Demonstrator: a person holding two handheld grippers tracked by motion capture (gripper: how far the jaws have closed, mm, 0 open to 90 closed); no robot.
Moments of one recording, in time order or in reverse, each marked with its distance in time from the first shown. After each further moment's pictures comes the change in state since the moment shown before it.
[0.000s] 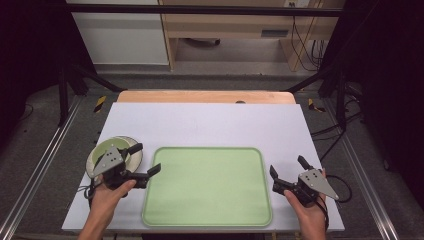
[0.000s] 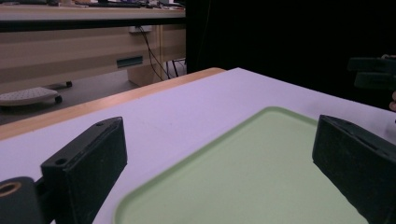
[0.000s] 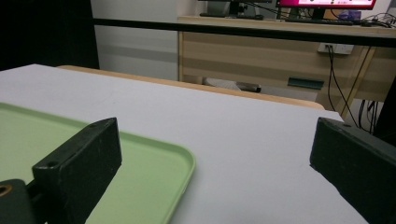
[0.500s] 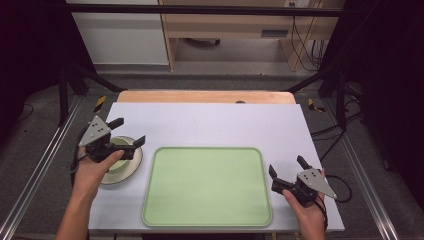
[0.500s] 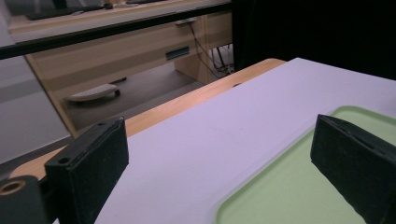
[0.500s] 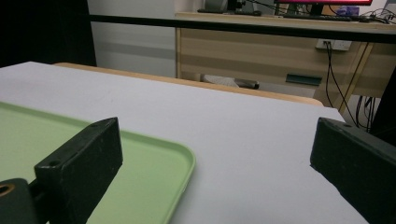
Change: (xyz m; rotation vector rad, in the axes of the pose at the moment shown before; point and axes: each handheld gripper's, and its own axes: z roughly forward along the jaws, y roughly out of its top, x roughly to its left) left arm 0.048 0.049 -0.012 0.090 0.198 0.096; right arm 0.004 0.000 0.003 0.017 -0.006 -0.002
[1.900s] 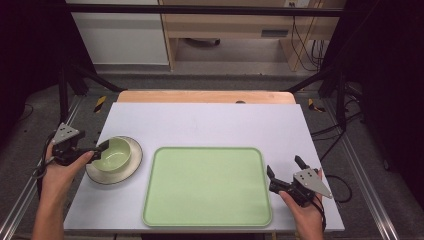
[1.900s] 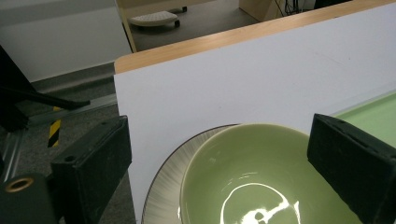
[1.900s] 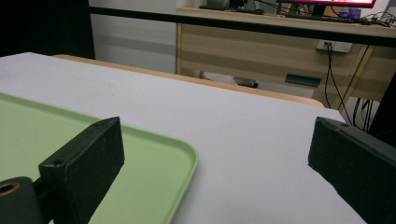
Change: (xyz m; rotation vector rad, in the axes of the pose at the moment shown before) left arm 0.071 -0.057 -0.034 0.242 0.231 -0.138; right arm 0.006 0.000 0.002 0.012 -0.003 -0.034
